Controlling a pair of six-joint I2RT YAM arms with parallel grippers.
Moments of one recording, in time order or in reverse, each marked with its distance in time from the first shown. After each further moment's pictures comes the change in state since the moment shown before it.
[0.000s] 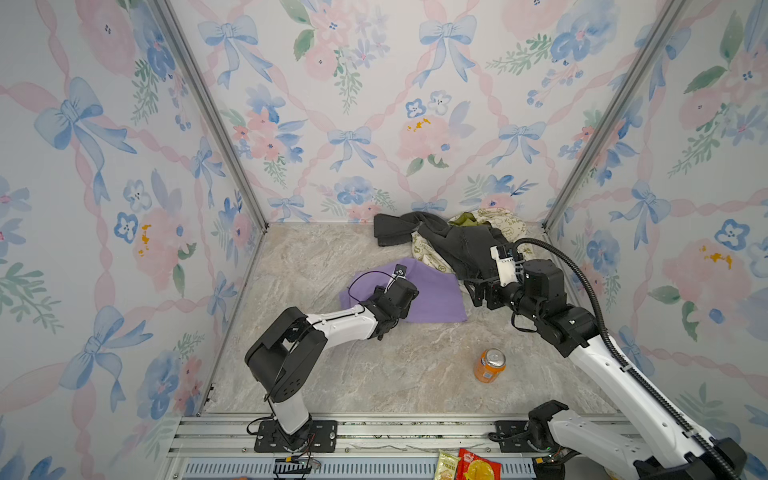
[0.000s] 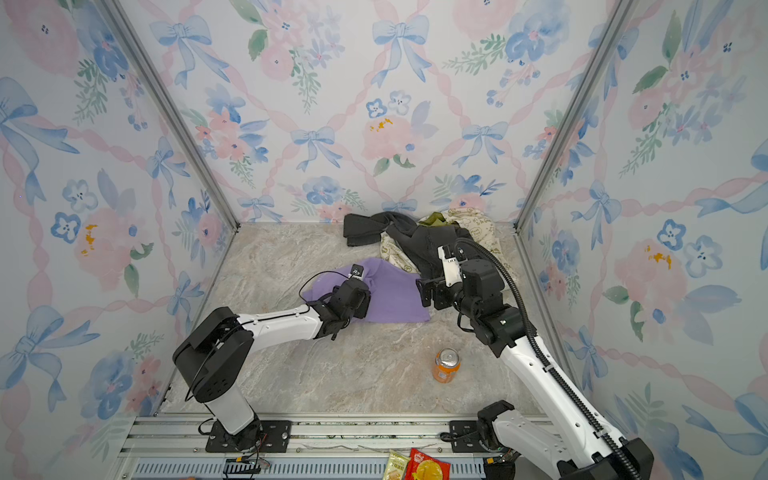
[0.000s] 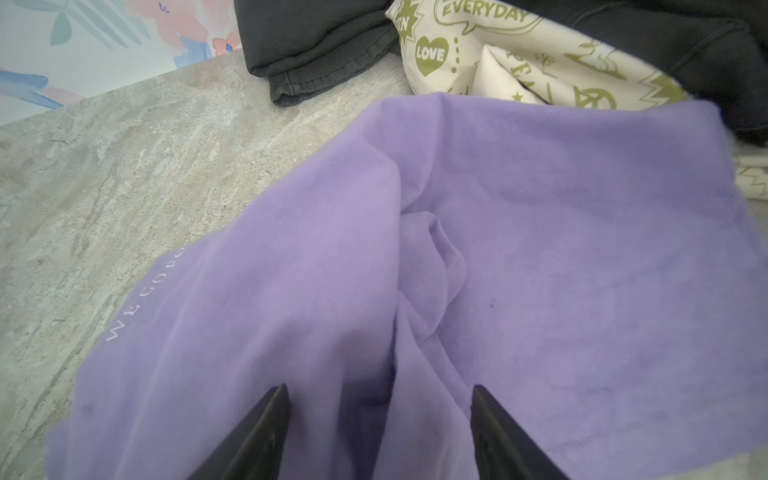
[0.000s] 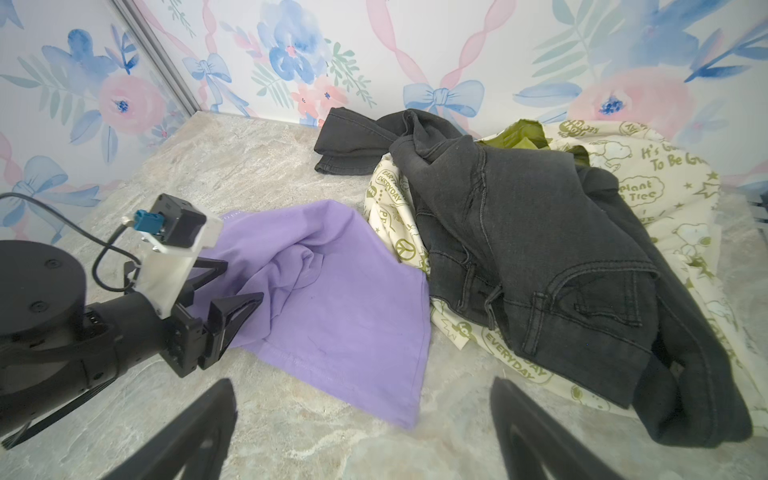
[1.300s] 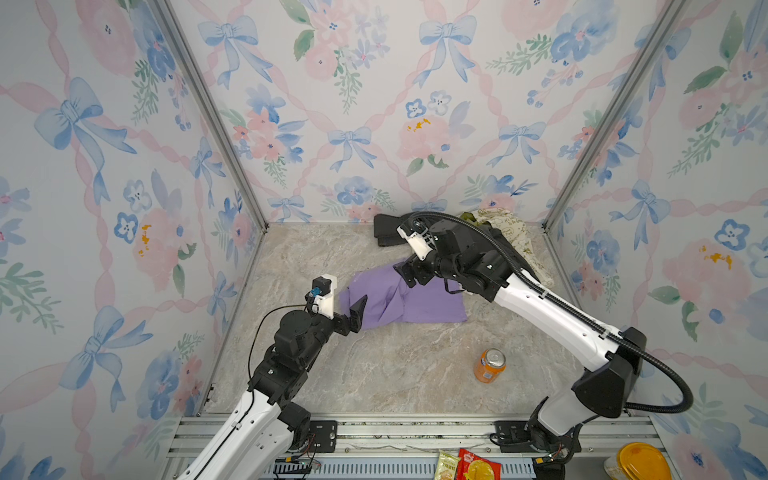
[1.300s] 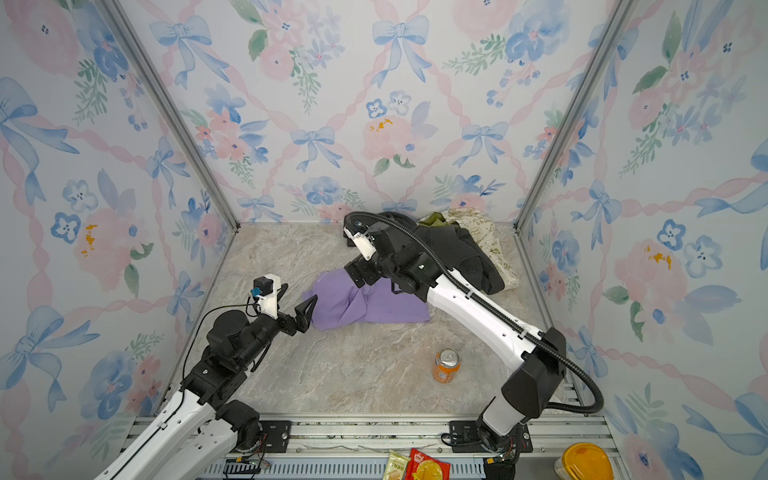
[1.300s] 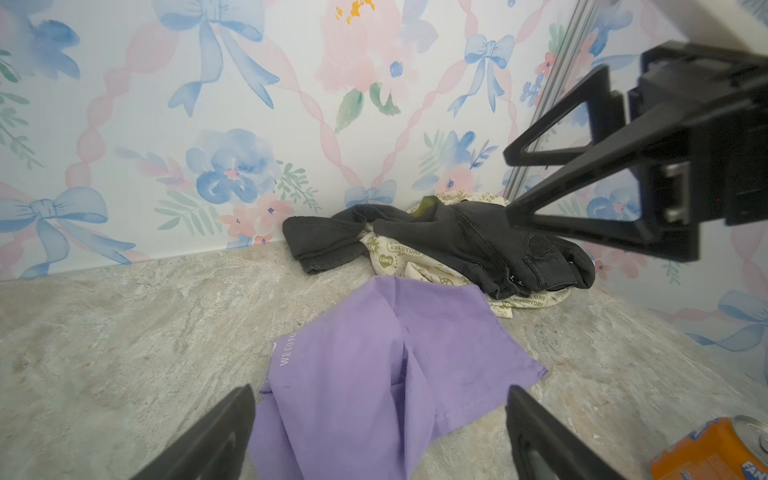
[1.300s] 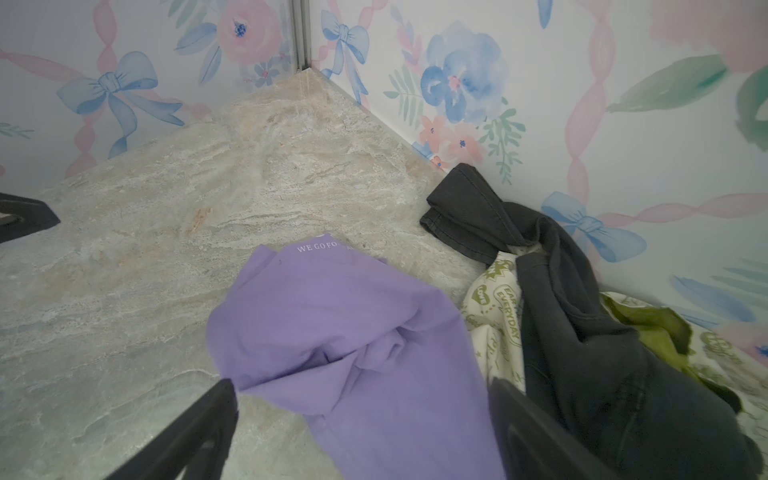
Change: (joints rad) left arm 0.284 -1.105 -0.496 0.020 0.503 0.137; right arm 0.338 0.532 0.605 -0.126 0.130 -0.214
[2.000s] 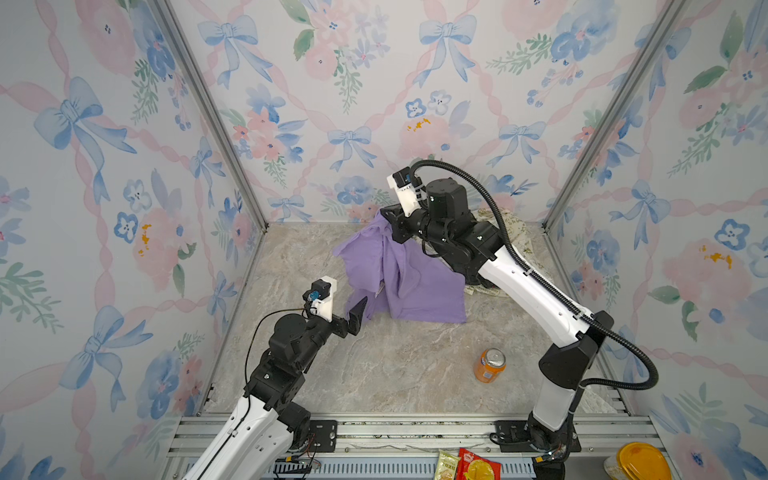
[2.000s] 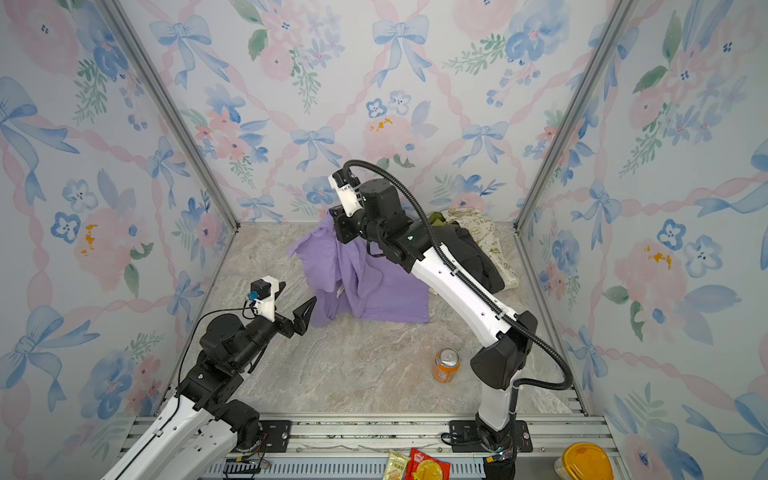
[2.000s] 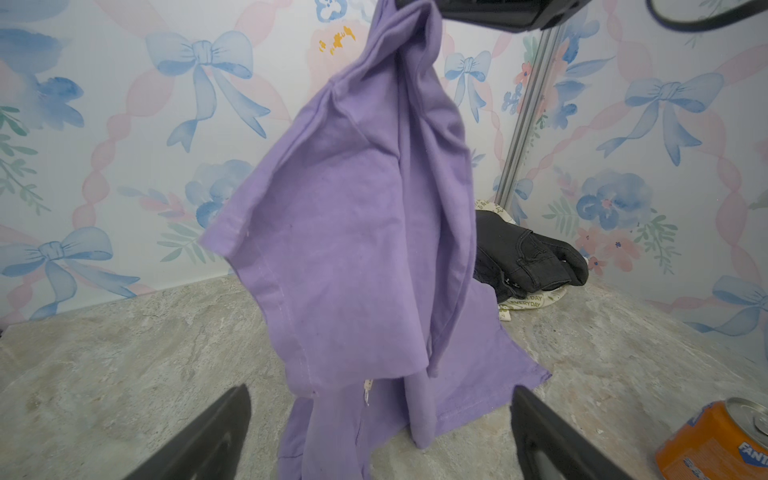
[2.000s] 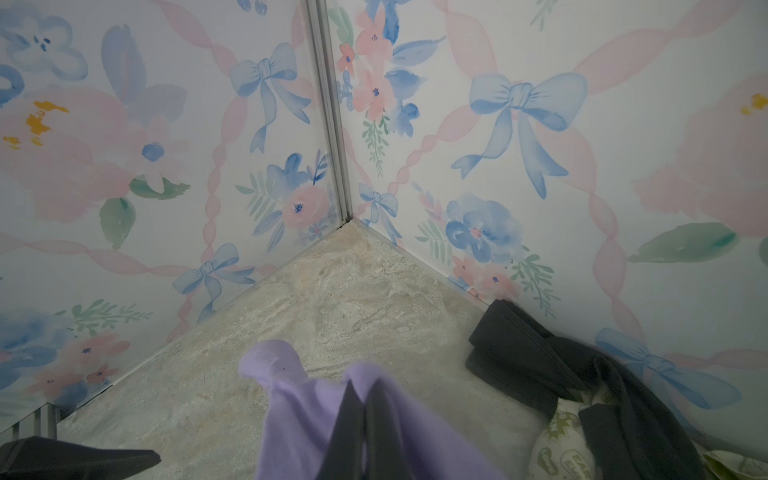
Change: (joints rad) left arm 0.032 -0.096 -0.008 0.000 0.030 0.084; right arm 0.042 0.341 0.519 0.052 -0.151 0.123
